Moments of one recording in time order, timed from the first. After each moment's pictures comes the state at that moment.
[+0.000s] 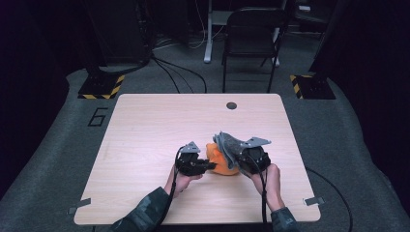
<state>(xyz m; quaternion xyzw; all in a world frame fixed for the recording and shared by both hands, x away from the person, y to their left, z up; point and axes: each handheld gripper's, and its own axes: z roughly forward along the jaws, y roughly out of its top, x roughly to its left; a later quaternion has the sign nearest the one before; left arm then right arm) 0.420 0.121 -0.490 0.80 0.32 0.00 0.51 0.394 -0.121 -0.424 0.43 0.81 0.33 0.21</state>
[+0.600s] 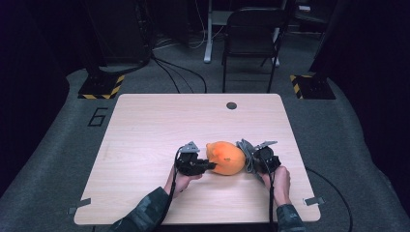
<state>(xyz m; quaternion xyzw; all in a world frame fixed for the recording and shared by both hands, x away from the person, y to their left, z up) 0.421 0.122 -0.491 0.79 0.33 -0.01 0.51 0.429 -0.170 -0.489 0.52 0.81 0.22 0.19</state>
